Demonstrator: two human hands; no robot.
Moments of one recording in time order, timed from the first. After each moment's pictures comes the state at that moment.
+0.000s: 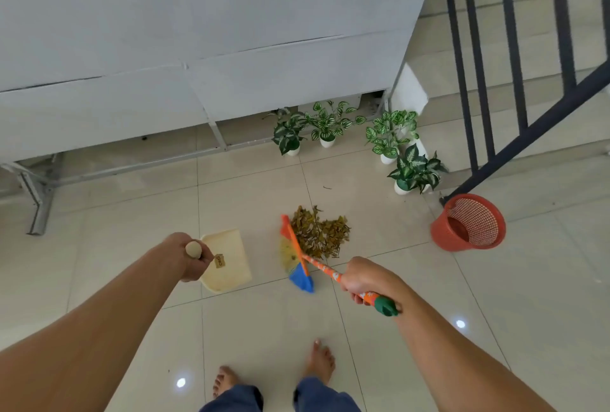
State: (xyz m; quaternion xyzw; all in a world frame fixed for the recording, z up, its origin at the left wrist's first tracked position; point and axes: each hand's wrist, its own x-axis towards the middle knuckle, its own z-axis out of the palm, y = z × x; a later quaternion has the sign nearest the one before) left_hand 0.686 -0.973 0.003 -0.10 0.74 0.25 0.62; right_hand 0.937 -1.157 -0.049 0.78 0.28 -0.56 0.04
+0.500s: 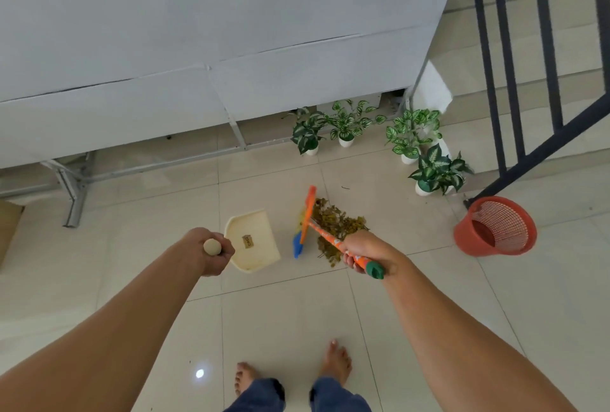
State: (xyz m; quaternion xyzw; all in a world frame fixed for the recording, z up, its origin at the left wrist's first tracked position) left_hand 0.679 -0.975 0.016 -0.09 0.71 0.24 0.66; right_hand 0.935 -1.104 -0.054 0.72 0.10 -0.66 -0.18
